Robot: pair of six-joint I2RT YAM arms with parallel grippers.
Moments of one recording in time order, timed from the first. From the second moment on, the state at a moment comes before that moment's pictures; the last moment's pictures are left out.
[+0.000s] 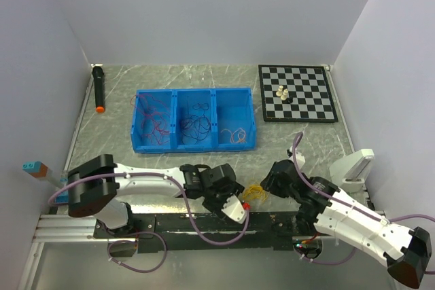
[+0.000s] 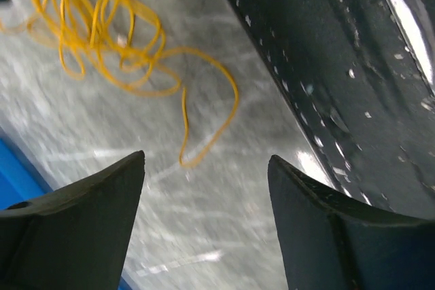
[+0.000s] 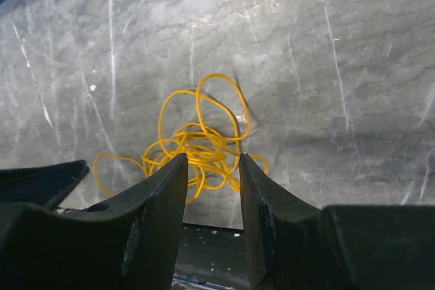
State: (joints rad) left arm -1.29 1.53 0.87 -0.32 0.19 0.88; right arm 0.84 0.59 0.38 -0.75 0.27 1.12
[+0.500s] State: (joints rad) left arm -1.33 1.63 0.88 -0.23 0.15 0.99; right arm 0.84 0.54 0.34 -0.72 0.27 1.12
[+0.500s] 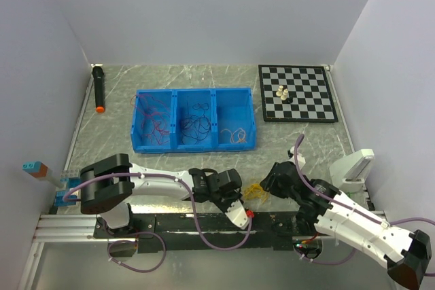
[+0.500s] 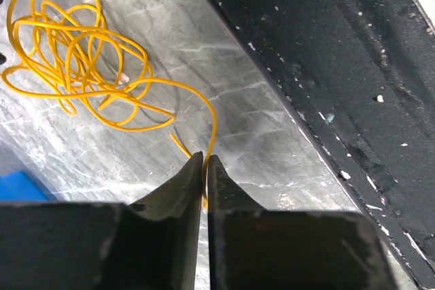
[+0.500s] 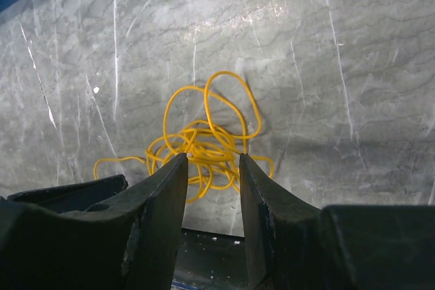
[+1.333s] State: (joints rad) left arm -1.33 1.45 0.77 -0.38 0.08 0.95; right arm 0.81 0.62 0.44 -0.72 0.33 1.02
